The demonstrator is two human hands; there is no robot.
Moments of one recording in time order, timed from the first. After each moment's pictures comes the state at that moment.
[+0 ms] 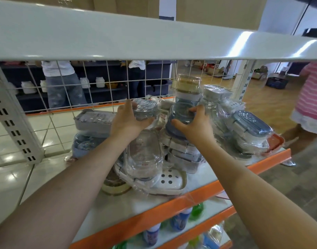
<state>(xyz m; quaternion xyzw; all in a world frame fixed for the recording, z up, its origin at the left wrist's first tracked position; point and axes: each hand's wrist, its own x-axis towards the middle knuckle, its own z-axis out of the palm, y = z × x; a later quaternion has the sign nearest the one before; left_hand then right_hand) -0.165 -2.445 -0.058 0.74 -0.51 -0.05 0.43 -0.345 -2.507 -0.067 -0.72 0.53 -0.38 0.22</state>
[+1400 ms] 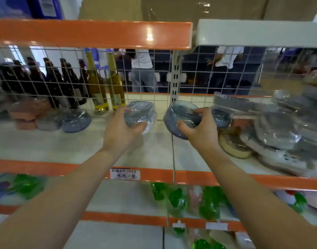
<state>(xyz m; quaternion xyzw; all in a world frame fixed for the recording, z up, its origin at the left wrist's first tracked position) 0.031 -2.071 -0.087 0.81 -0.33 0.09 0.48 -0.122 -2.218 -0.086 -0.77 0.30 -0.43 0.36</state>
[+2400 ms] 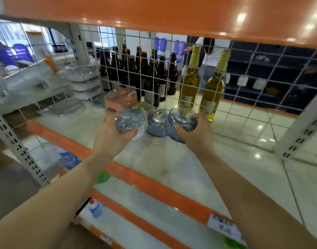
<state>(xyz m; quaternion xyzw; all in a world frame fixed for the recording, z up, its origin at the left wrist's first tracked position) 0.265 -1.869 -0.128 0.88 -0.10 0.11 0.45 0.184 -2.087 -0.121 -0.83 0.18 -0.31 0.43</state>
